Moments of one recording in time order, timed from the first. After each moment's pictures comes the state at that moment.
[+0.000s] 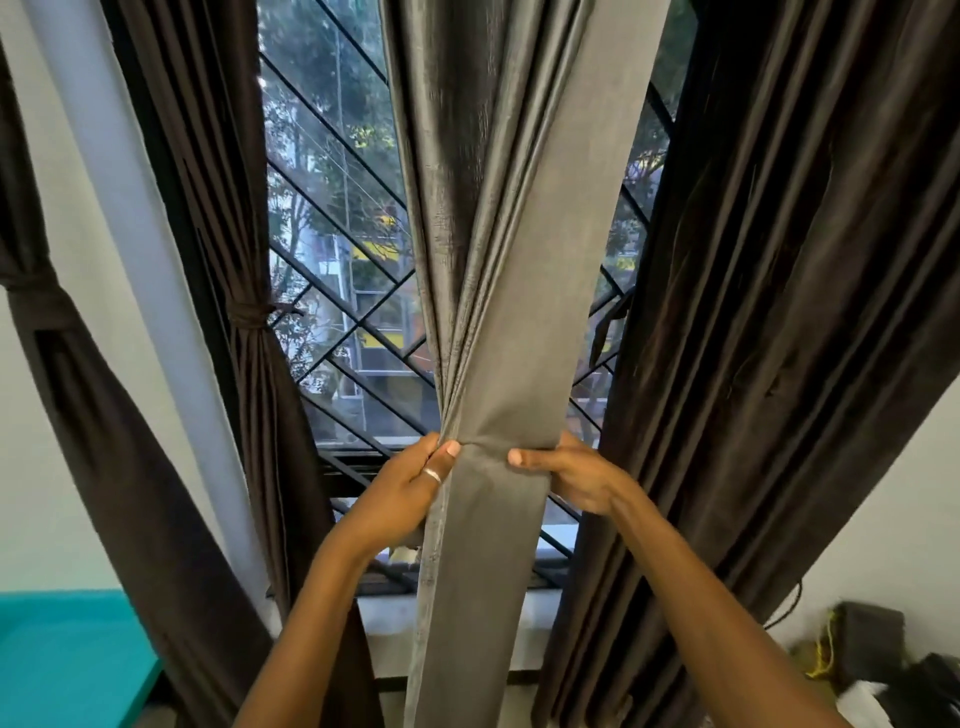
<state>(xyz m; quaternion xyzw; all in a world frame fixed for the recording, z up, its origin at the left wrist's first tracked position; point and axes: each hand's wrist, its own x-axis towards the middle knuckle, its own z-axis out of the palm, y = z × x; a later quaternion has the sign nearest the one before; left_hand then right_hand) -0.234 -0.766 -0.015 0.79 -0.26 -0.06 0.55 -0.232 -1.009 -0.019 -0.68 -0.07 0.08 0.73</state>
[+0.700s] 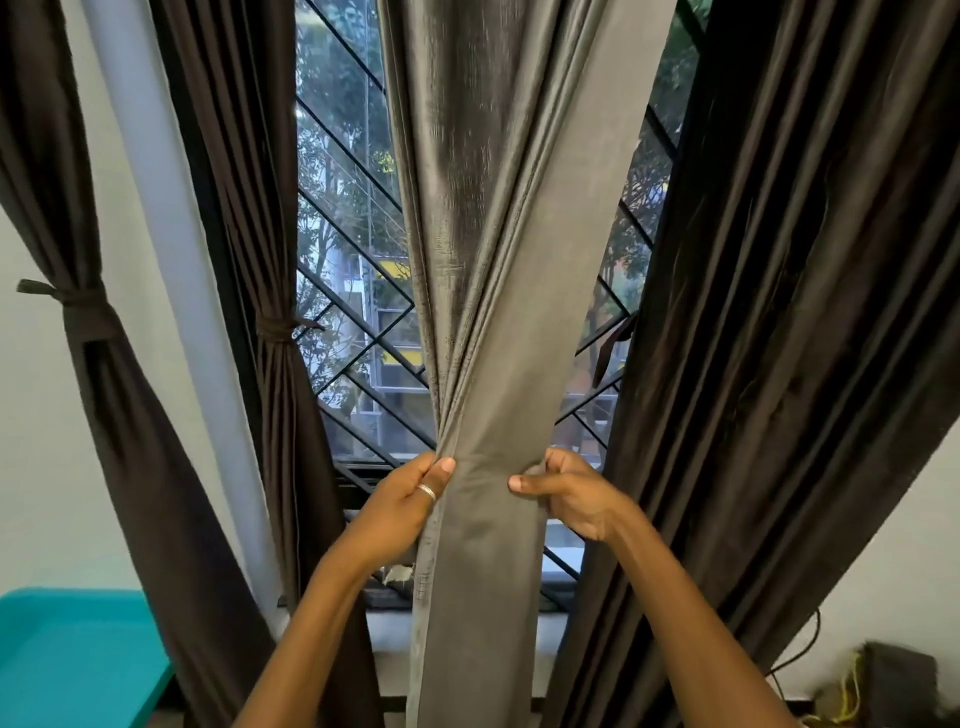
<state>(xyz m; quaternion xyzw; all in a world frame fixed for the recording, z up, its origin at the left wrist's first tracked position) -0.255 -0.762 -0.007 0.78 -0.24 -0.03 0.58 -0.236 -1.013 -0.027 -0.67 -0.05 0.11 0.73</state>
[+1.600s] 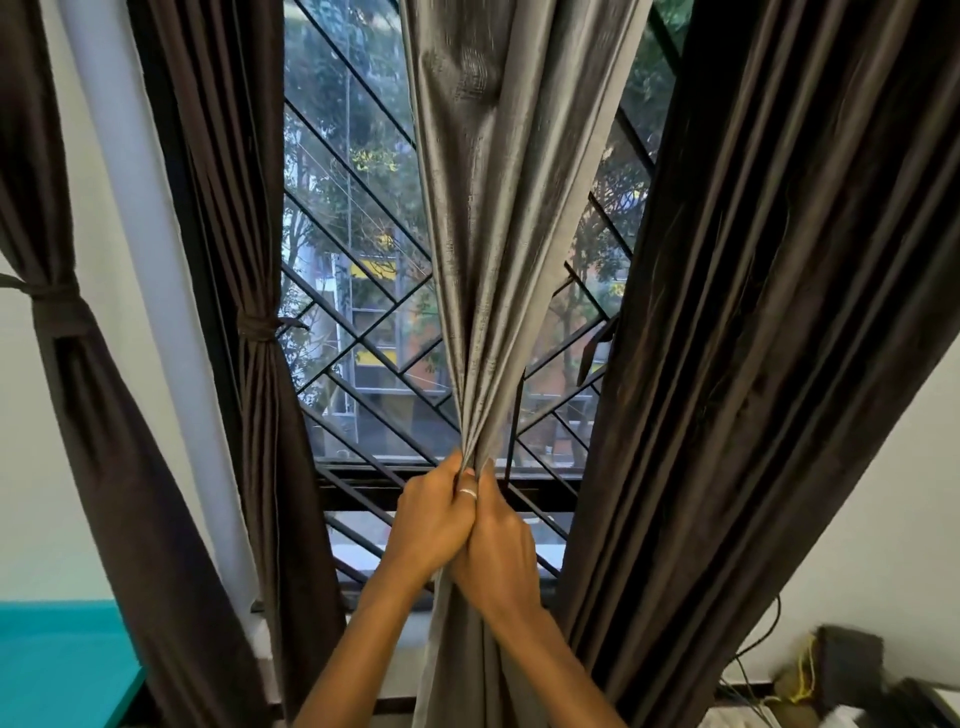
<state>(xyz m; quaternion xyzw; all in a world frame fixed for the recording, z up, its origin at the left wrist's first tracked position) -0.272 -0.808 -0.018 0.84 -0.19 0.09 0.49 -0.307 -0.902 -0.055 -0.90 -0.02 -0.31 0.30</state>
